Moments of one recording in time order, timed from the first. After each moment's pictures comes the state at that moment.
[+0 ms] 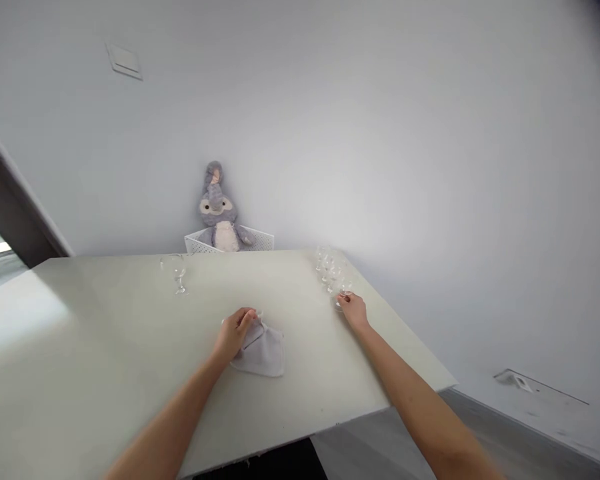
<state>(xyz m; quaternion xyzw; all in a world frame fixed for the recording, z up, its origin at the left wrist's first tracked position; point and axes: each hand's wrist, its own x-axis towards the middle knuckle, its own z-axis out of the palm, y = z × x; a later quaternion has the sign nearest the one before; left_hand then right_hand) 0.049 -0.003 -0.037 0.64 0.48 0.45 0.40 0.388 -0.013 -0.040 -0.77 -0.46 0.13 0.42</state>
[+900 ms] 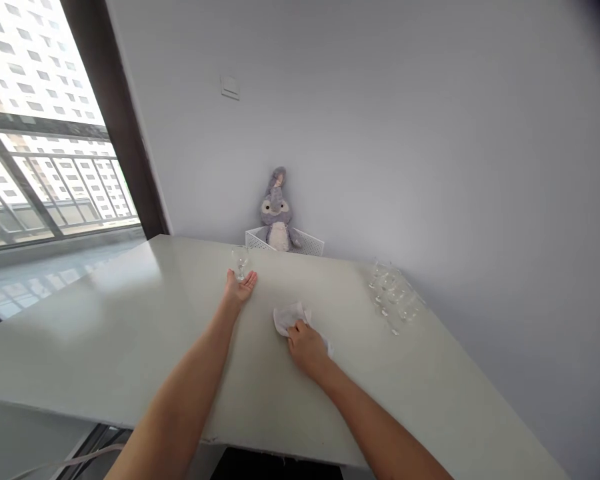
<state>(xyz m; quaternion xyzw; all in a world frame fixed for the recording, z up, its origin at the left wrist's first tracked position) -0.058 0.092 -0.009 0.05 0.38 0.70 0.60 0.158 -0.034 -0.045 -0.49 -0.85 -0.01 0.19</state>
